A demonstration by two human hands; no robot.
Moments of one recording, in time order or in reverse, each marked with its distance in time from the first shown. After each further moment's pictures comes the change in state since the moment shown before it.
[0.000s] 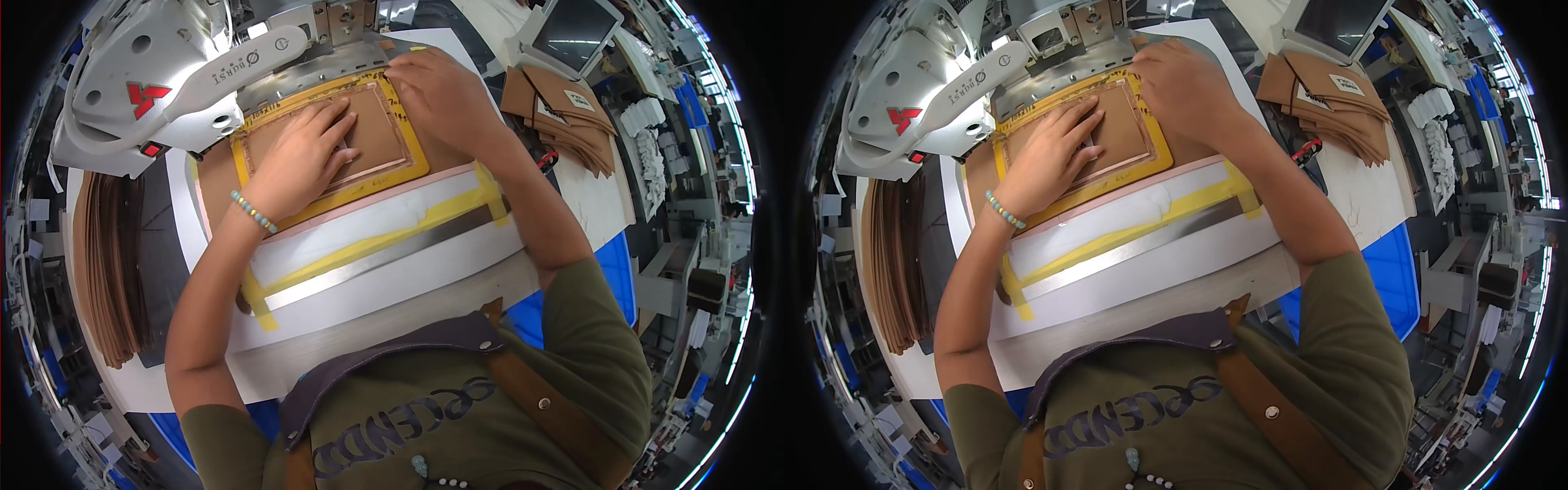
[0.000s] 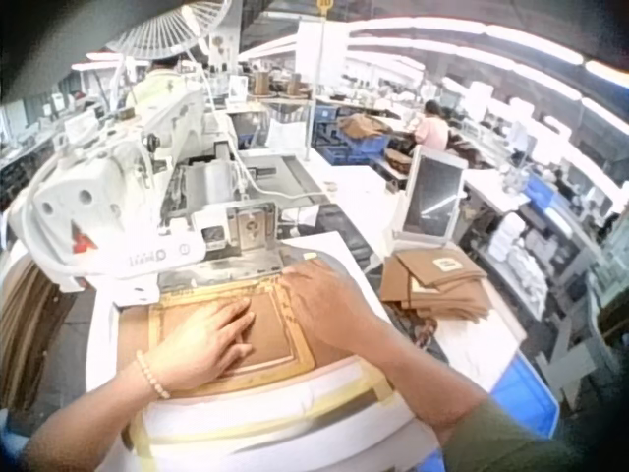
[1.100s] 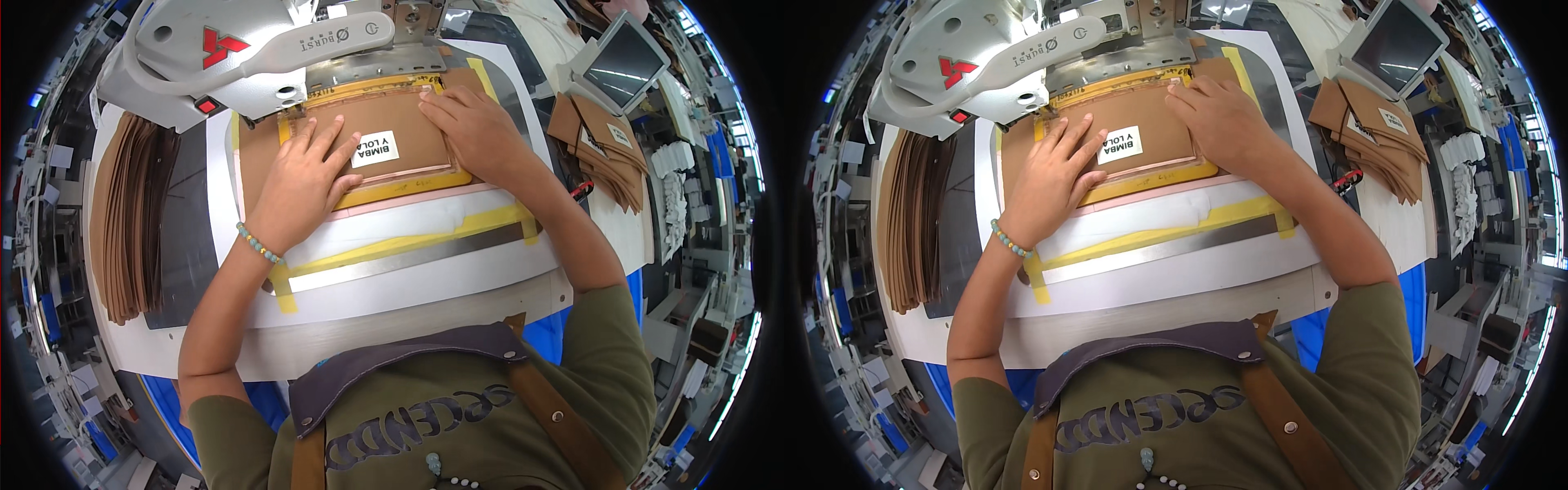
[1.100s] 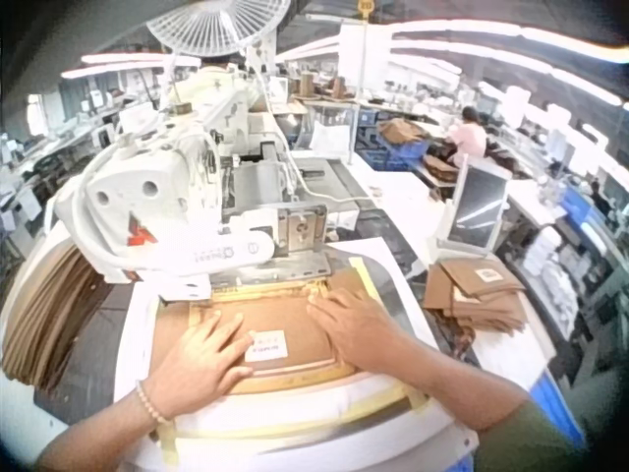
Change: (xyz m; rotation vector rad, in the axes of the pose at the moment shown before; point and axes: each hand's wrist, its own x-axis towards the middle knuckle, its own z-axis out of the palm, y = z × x) left_hand -0.070 0.013 -0.013 0.281 0.015 -0.193; right_hand -0.016 -0.007 0.018 -0.122 -0.186 -0.251
